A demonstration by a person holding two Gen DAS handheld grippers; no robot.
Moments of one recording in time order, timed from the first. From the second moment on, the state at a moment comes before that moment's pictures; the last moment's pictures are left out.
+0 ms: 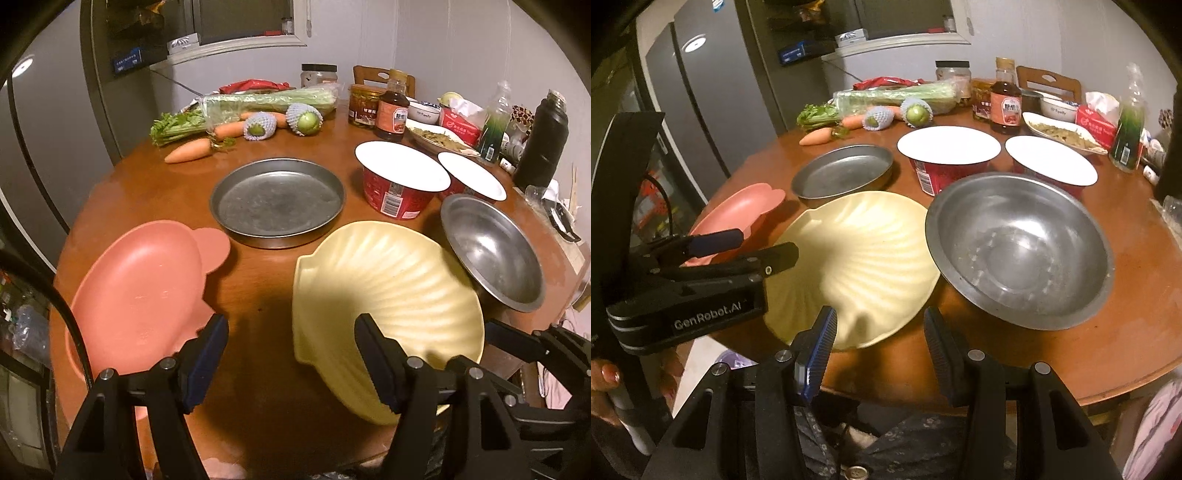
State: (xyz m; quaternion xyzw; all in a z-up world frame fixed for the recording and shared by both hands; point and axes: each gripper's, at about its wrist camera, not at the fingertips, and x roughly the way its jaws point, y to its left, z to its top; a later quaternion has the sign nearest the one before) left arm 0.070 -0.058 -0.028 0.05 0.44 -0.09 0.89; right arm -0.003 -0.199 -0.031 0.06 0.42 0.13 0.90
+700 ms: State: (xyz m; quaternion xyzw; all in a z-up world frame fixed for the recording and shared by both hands) left arm 0.074 -0.064 -0.039 0.04 0.45 -0.11 0.89; right arm 0.012 -0.190 -0.040 0.05 0.40 0.13 0.90
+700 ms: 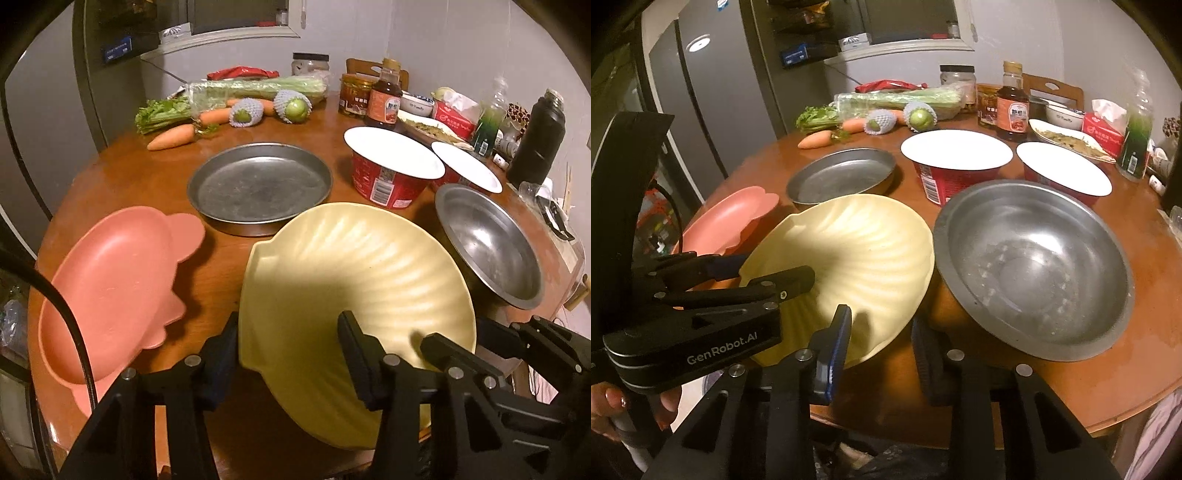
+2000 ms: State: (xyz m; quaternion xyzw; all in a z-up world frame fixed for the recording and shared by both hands) left arm 0.072 0.100 0.008 -0.01 0.40 0.01 0.92; right arm 0.049 -0.031 0.011 -0.01 0.38 0.24 0.89
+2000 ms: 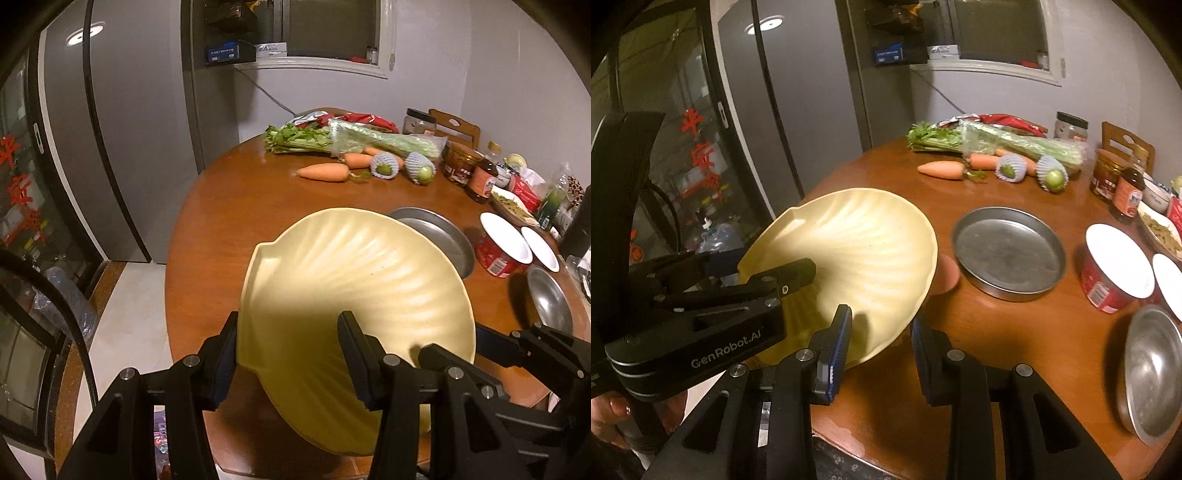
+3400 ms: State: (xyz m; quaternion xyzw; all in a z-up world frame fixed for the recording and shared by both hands) left arm 0.120 0.116 -0.017 0.02 0.43 0.01 0.90; right arm 0.071 -0.009 -0.012 -0.01 0.42 0.25 0.87
